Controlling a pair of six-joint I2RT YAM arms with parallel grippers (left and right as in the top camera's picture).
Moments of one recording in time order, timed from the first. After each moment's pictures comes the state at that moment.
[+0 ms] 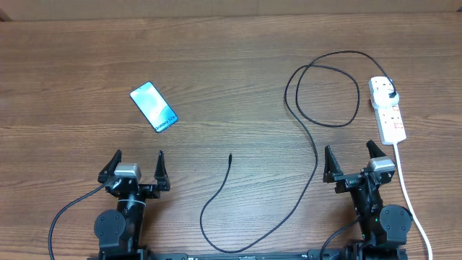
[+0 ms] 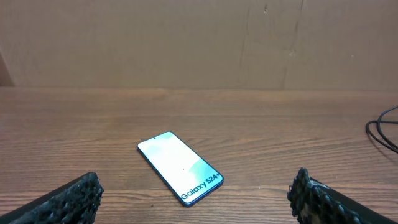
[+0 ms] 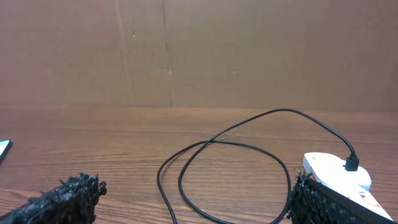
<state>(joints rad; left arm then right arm) 0.08 0.01 0.01 -0.06 0.14 -0.04 -0.08 0.01 0.02 -0.01 -0.22 0.03</state>
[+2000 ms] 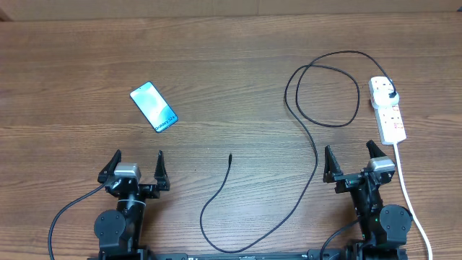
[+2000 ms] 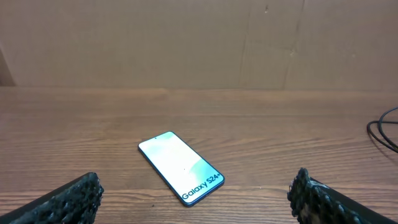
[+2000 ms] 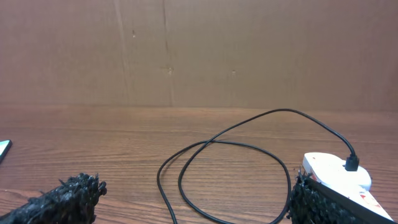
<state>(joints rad) 0.08 0.01 0.01 -0.06 0.13 -0.04 -0.08 0.01 0.02 -0.01 -0.22 0.03</state>
